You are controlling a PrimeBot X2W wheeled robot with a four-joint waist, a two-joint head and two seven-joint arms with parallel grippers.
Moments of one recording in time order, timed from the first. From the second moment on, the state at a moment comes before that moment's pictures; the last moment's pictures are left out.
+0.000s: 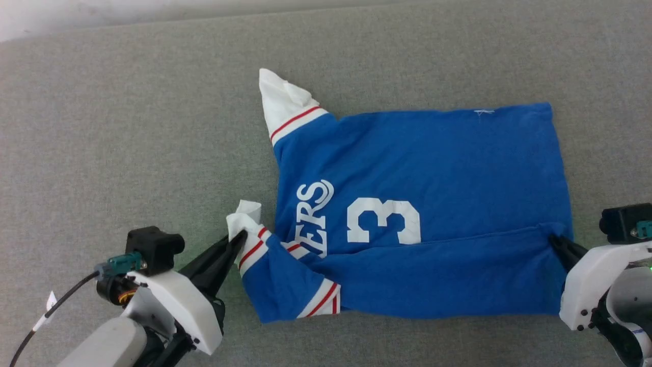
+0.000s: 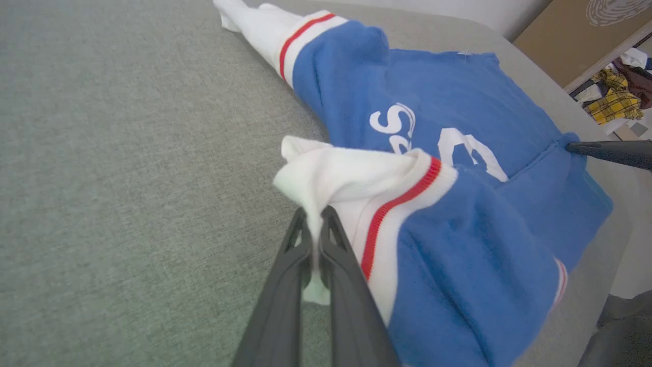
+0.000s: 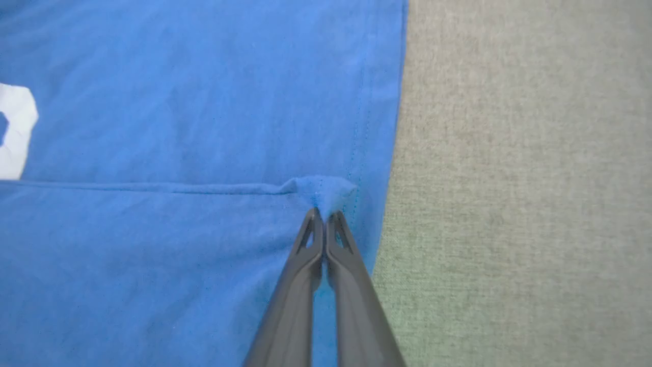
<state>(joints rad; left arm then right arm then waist) -0.24 0.67 -0.62 -0.05 -0.83 0.01 0.00 -0.07 -0.30 -0.04 -0.02 0.33 0.13 0.53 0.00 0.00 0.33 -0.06</state>
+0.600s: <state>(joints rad) -0.30 0.57 -0.65 0.13 -0.88 -0.05 -0.03 -0.12 -0.29 -0.03 0.10 0.36 0.13 0.51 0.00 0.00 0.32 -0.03</state>
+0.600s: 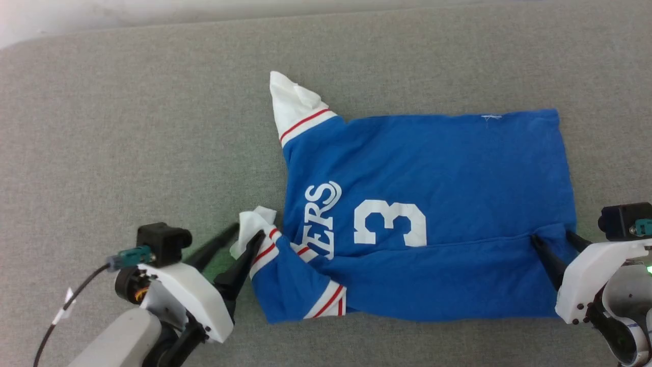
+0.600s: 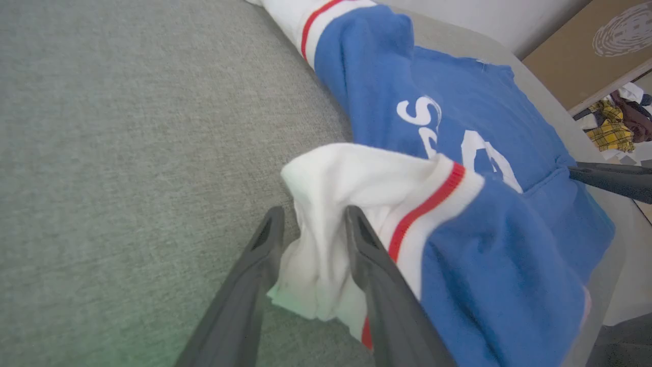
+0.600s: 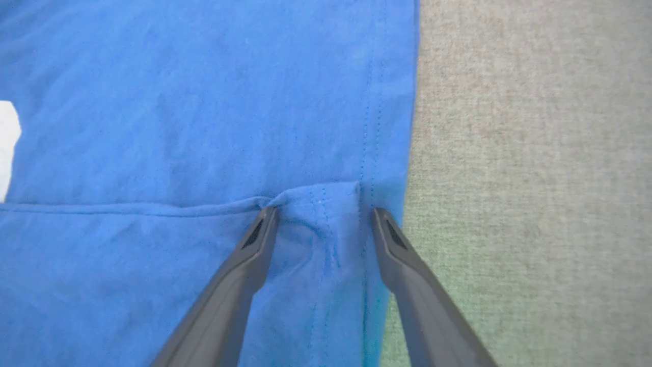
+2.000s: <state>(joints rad) 0.23 0.24 -0.20 -0.13 -0.45 -0.04 0.00 0.13 -0.05 -0.30 -0.05 0.13 0.13 -0.14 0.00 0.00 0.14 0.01</state>
